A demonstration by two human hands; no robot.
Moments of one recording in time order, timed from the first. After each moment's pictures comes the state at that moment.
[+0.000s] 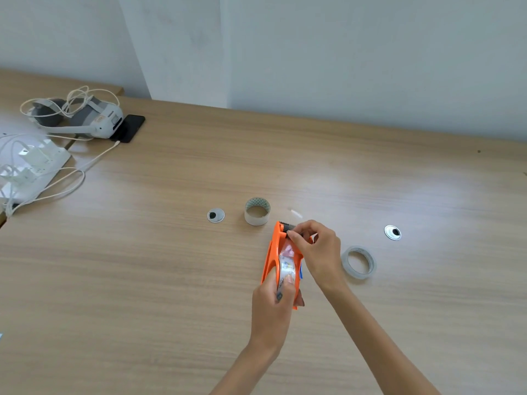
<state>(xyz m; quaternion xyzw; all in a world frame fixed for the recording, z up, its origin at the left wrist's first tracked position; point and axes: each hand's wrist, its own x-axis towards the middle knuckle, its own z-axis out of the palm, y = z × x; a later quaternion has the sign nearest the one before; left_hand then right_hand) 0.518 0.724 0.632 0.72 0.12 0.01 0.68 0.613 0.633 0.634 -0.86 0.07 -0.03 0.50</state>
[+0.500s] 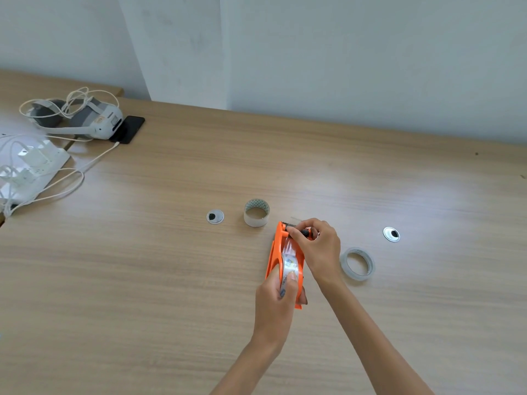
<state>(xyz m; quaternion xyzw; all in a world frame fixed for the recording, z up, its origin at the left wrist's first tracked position) 0.525 0.721 0.634 0.71 0.11 0.00 0.70 0.623 0.635 0.626 -0.88 0.12 -0.05 0.47</state>
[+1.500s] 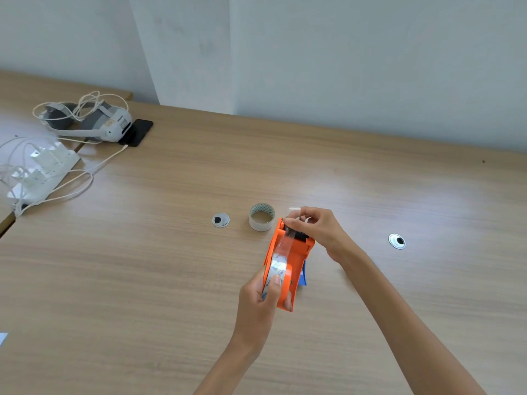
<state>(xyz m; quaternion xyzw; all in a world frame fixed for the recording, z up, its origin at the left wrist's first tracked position) 0.523 0.757 0.633 0.67 0.07 0.04 0.74 0.659 0.629 0.671 -0.81 0.00 0.17 0.56</state>
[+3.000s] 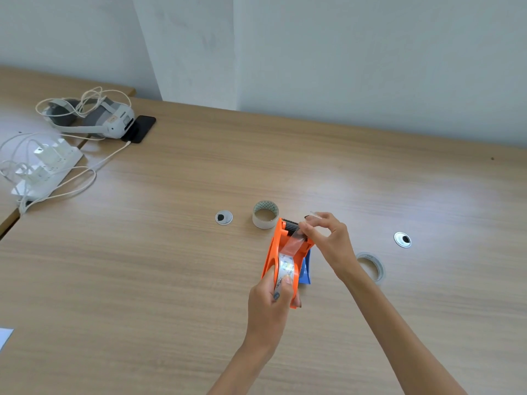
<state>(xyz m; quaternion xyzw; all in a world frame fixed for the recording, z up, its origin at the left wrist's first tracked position) 0.527 0.744 0.619 0.70 0.09 0.05 0.71 0.642 0.624 0.641 -0.84 0.01 0.05 0.54</state>
